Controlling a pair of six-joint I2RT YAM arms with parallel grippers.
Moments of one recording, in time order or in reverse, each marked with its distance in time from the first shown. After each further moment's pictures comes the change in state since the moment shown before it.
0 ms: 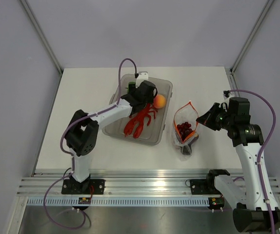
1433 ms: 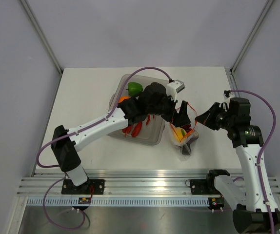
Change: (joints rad) left arm -0.265 -0.264 0.088 -0.106 0.859 0.073; right arm 0.000 -0.016 -0.014 0.036 -0.032 0.044
